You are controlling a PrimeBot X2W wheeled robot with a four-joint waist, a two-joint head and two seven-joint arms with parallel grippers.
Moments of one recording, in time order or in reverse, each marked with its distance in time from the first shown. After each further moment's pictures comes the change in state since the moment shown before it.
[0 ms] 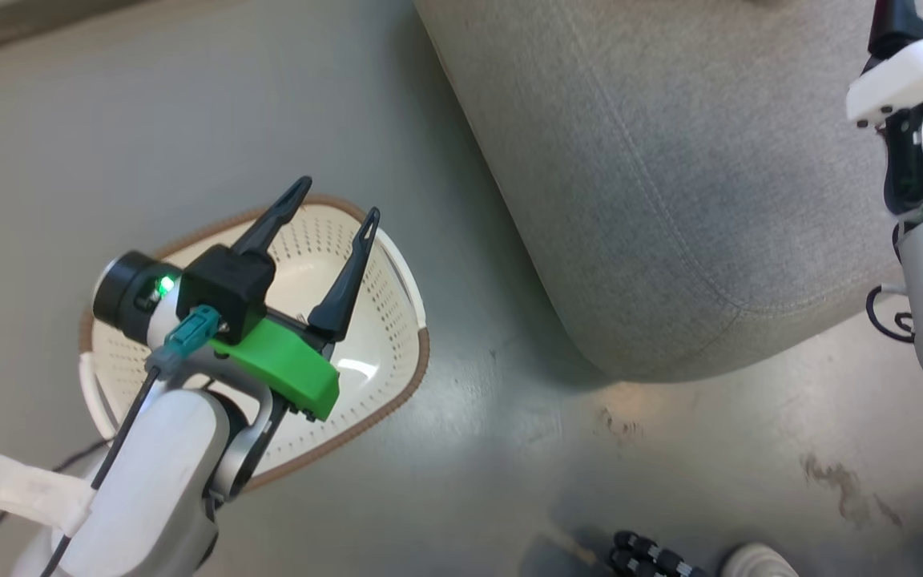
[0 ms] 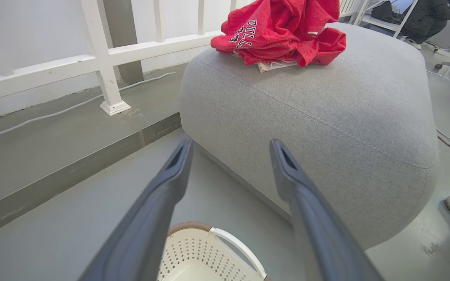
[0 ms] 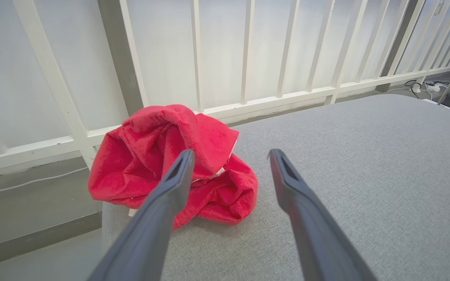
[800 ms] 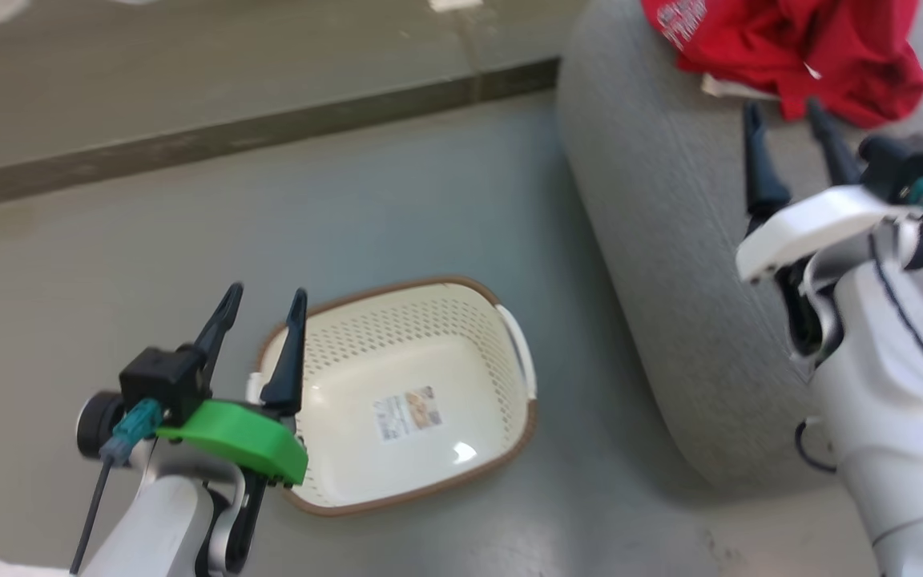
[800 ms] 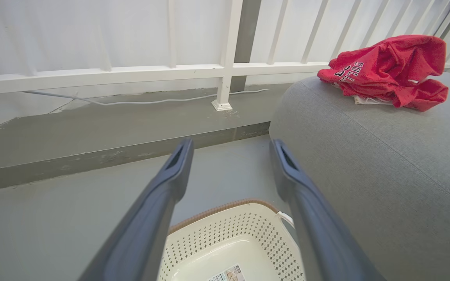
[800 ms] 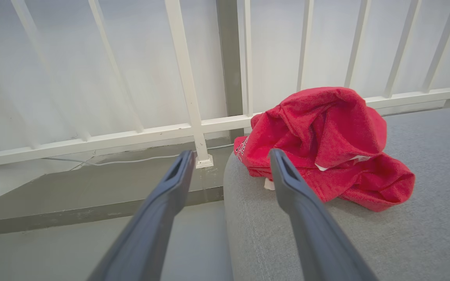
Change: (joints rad) left arm 0.232 -0.082 0.149 0.149 -0.115 0.066 -0.165; right arm 0.282 0.091 0.083 -0.125 -0.065 0.050 0.000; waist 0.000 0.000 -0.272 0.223
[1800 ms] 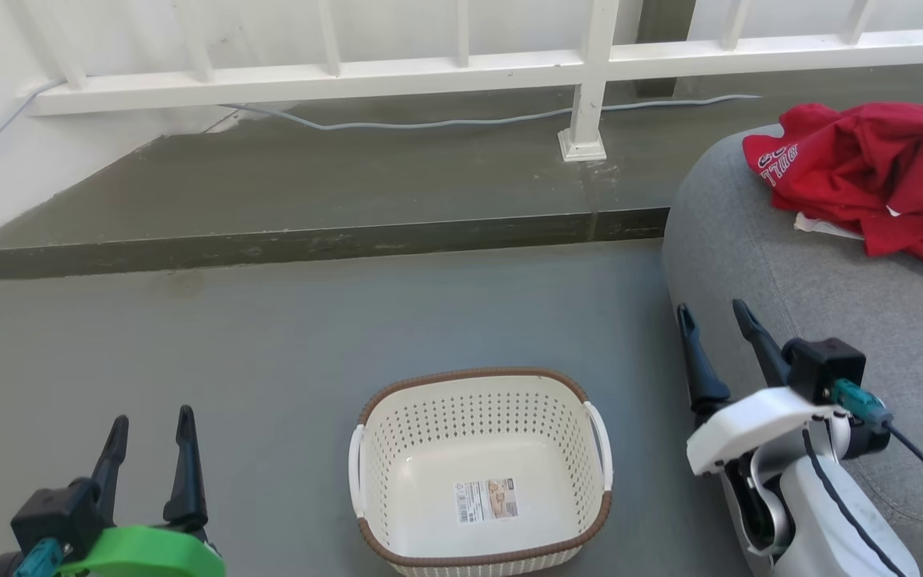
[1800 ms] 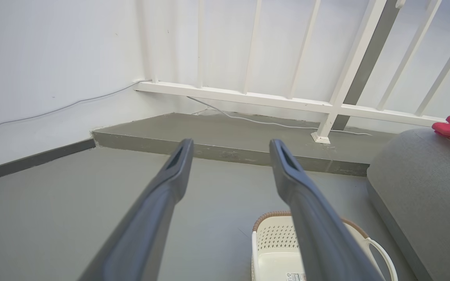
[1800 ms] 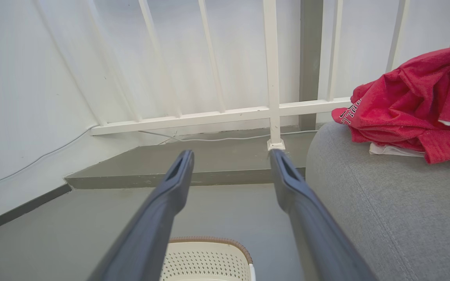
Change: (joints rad) left arm 0.331 -0.003 0.265 -0.086 0.030 0.031 -0.017; right arm 0.416 0.069 0.064 -0.210 -0.005 -0.038 0.000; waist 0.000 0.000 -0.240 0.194
